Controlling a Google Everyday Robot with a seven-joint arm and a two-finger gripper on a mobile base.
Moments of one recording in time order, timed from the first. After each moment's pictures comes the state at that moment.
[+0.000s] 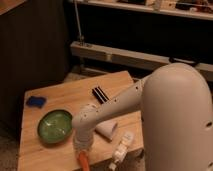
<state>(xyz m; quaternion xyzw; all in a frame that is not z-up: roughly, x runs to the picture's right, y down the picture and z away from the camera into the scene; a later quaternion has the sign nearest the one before) -0.131 0.318 0.724 -0.42 0.21 0.57 0.68</state>
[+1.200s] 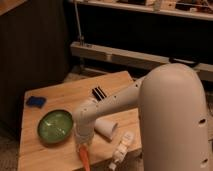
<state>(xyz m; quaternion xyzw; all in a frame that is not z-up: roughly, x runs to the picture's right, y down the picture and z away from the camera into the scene) -0.129 0.292 0.743 -0.41 0.21 0.57 0.68</state>
